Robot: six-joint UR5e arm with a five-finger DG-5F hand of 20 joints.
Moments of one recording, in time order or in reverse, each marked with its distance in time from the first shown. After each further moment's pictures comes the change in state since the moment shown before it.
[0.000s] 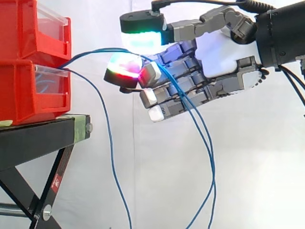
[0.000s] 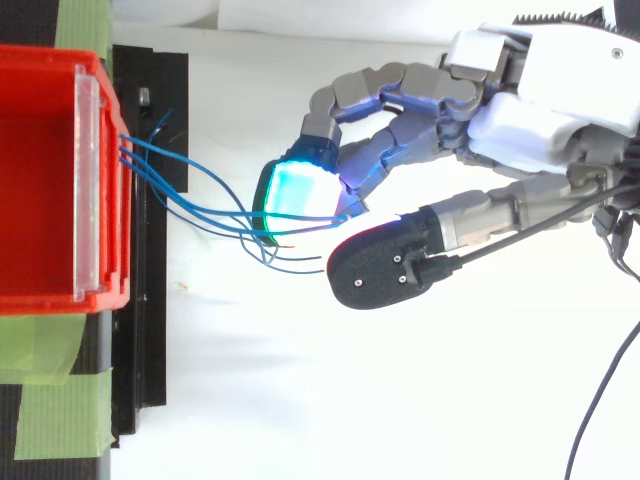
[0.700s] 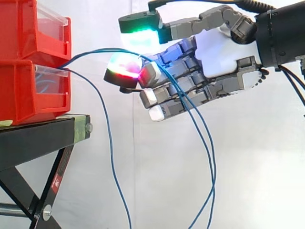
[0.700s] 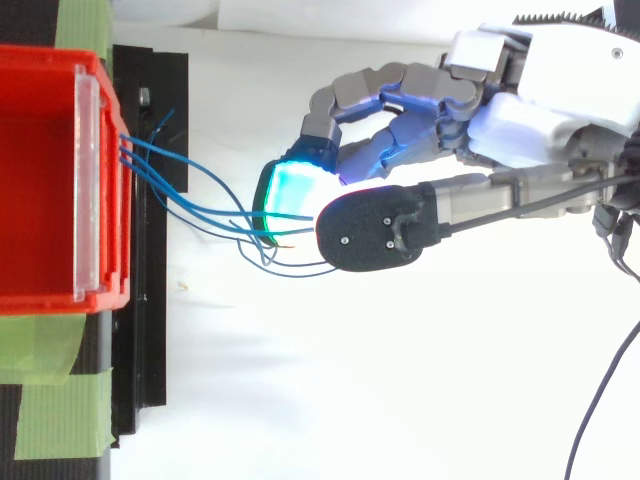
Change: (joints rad) arm 0.000 0.000 0.000 0.000 0.000 0.000
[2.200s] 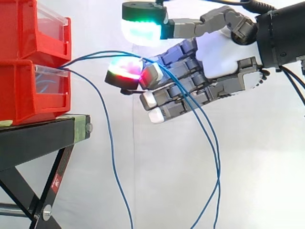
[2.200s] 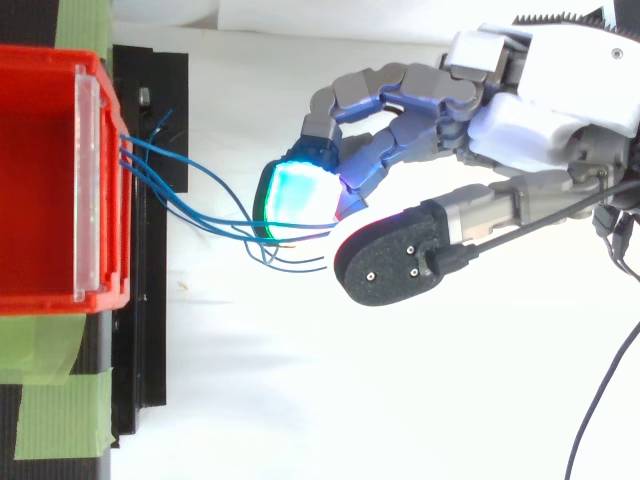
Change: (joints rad) arm 0.000 0.000 0.000 -0.009 0.000 0.001
